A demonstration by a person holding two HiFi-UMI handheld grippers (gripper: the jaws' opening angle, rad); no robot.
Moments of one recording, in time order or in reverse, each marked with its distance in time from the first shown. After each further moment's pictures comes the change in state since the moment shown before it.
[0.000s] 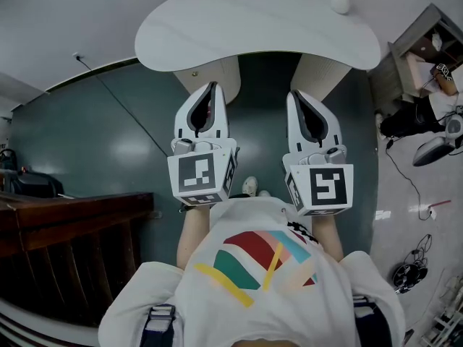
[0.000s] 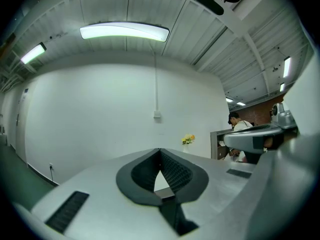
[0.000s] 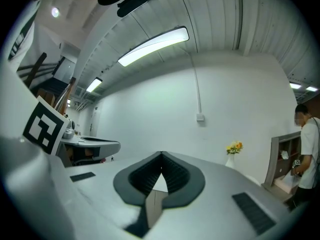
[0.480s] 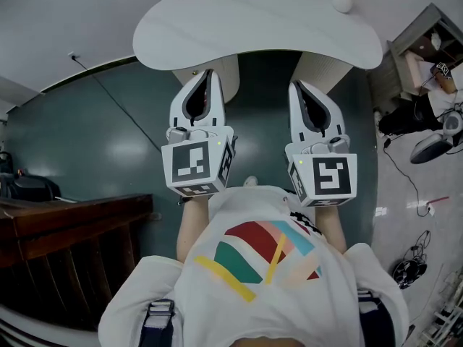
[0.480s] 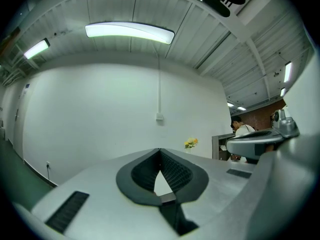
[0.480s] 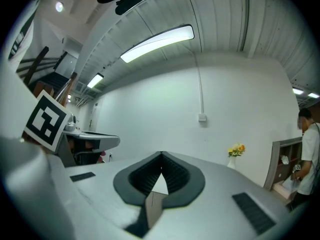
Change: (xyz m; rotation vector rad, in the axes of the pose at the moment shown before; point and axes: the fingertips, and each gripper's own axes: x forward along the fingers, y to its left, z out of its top) left arm 0.015 0.033 0.001 -0.035 -0.037 -0.006; right arm 0.028 0.011 -0.004 -0.049 0.008 -0.007
